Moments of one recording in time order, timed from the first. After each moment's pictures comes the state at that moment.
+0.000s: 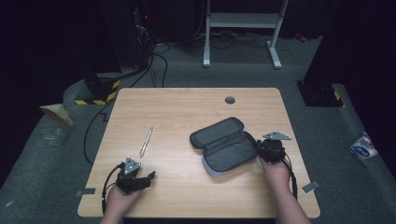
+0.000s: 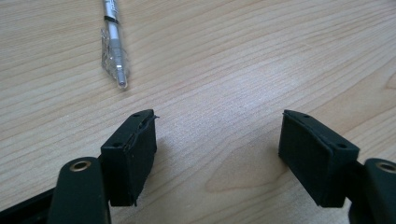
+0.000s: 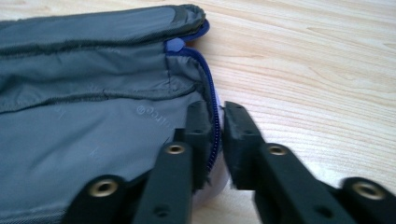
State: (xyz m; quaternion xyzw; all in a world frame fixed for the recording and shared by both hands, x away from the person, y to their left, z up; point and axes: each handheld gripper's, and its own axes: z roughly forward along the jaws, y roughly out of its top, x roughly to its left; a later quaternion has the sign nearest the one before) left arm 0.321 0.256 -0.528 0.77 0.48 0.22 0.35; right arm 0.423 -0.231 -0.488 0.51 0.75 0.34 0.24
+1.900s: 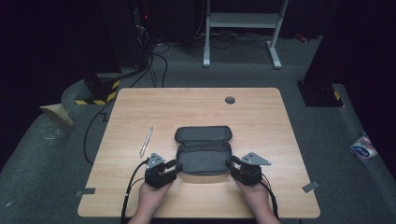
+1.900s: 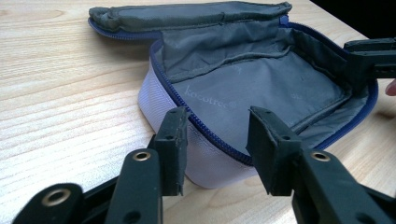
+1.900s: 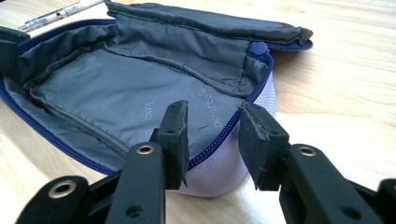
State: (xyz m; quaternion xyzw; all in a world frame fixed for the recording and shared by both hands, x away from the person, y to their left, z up) left arm 0.335 0.171 -0.514 0.72 0.48 0.14 0.48; right arm 0.358 -0.163 -0.510 0.42 0.77 0.44 0.19
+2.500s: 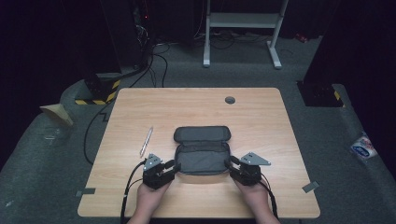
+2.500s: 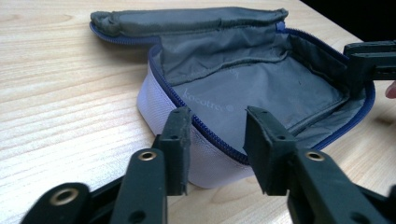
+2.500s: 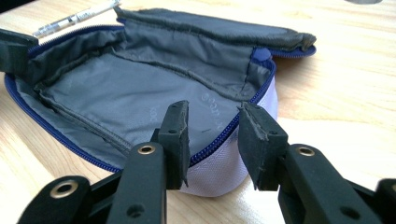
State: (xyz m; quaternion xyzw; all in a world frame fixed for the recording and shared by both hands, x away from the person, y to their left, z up) left arm 0.330 0.176 -0.512 0.72 0.48 0.14 0.48; right arm 0.355 -0.160 -0.506 0.41 0.77 0.45 0.19
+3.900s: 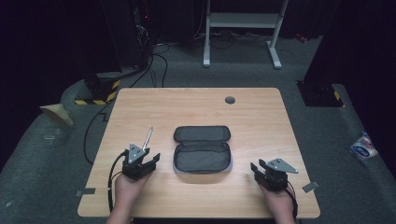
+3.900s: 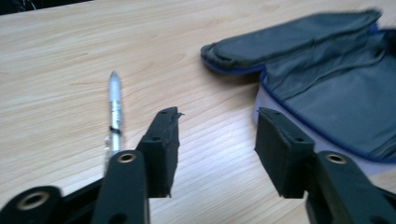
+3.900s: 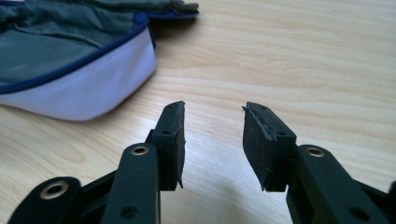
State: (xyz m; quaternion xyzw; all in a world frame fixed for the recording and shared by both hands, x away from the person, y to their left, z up) left arm 0.341 0.230 -0.482 0.74 0.47 0.27 0.39; right arm 0.338 -0.234 -0.508 0.48 0.74 0.40 0.24
